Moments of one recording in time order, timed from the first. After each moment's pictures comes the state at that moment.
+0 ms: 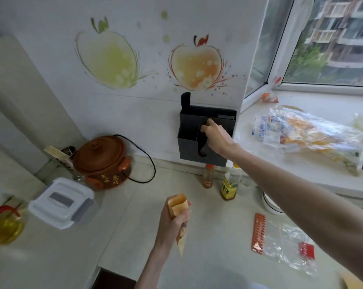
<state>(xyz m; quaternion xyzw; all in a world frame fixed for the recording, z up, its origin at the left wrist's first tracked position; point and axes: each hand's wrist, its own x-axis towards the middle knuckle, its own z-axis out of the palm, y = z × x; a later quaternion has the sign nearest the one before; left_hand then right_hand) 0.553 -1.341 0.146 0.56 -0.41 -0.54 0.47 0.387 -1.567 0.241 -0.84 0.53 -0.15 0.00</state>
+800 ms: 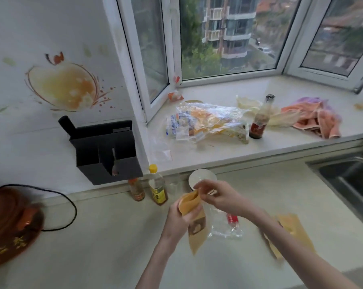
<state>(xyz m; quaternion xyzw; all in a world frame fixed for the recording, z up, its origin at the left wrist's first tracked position) 0.353 -1.363 0.159 0.40 -0.54 -0.66 0.34 0.176 -1.347 0.209 -0.63 0.61 -0.29 0.38</state>
